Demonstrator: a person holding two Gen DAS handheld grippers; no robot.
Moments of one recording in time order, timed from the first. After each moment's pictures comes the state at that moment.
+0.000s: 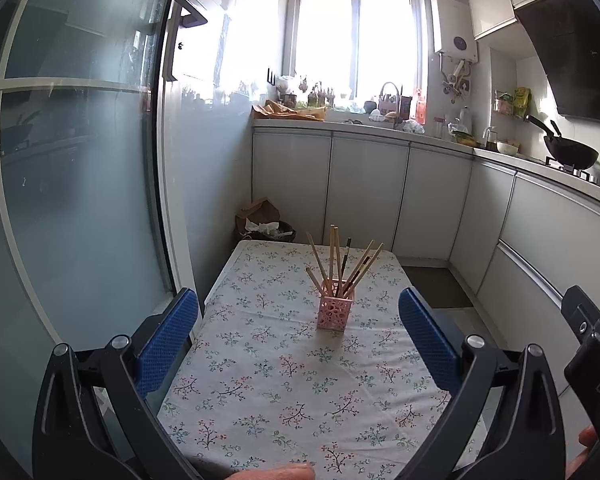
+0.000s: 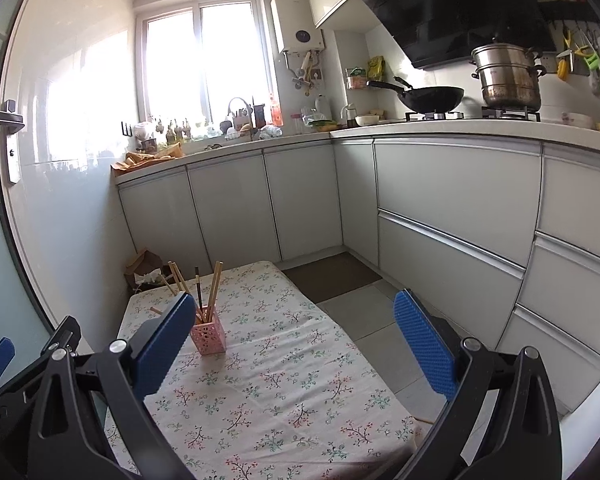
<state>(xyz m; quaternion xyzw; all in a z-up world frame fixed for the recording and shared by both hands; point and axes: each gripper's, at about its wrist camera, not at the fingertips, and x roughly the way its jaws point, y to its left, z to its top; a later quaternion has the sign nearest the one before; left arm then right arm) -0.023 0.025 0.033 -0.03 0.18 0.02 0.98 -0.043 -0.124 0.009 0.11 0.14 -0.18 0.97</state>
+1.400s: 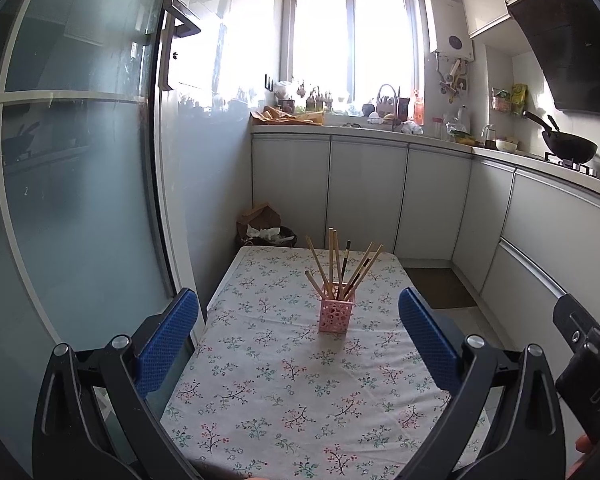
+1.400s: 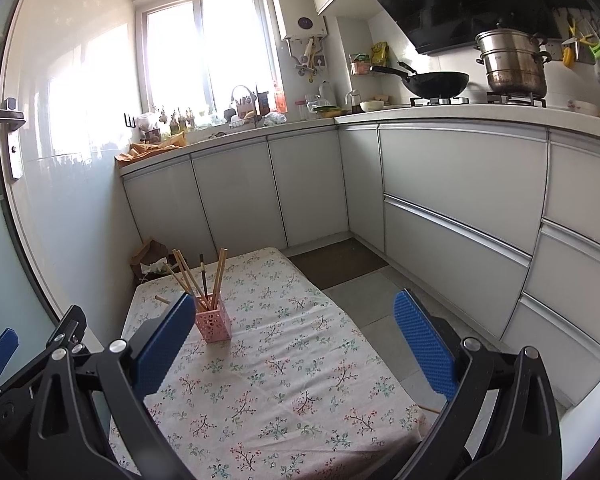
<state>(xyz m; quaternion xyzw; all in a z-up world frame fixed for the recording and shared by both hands) -0.028 0.018 0.032 -0.02 0.17 0.02 0.98 -0.042 -0.127 0.006 0.12 0.16 -0.17 0.97</state>
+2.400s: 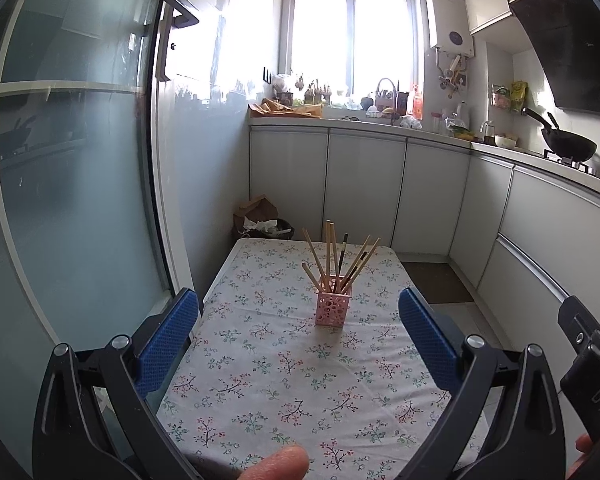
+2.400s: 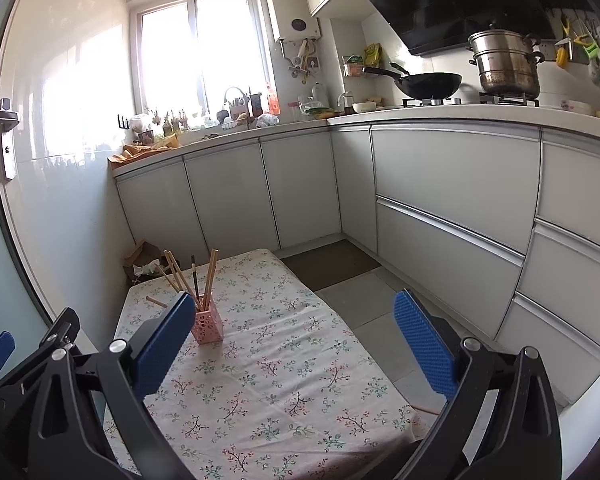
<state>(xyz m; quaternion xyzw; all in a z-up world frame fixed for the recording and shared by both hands) -0.024 0.021 0.029 -0.02 0.19 0.01 0.98 -0.042 -0.127 -0.001 0.12 0.16 -0.18 0.96</state>
